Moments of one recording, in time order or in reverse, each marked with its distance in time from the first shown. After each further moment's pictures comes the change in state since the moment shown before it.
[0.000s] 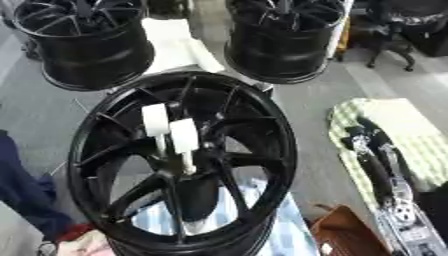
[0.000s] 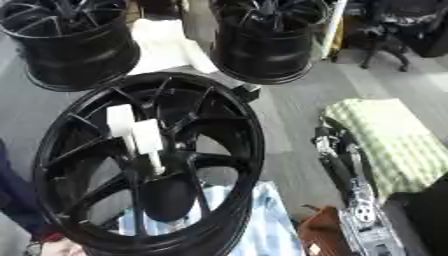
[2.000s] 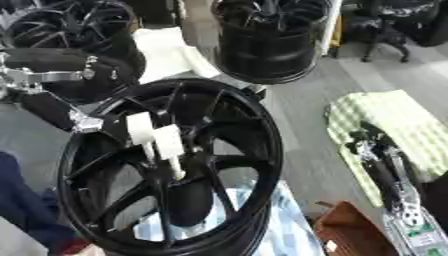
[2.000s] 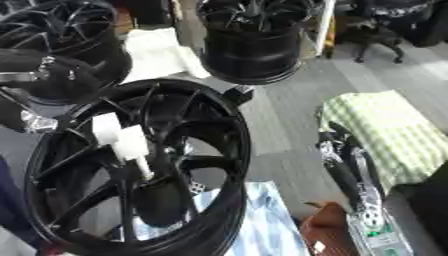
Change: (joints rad) left arm -0.664 0.273 -0.703 0.422 -0.473 -0.341 -0.232; right arm 0.016 -0.034 0.013 0.002 0.009 0.000 0.017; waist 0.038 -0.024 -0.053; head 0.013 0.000
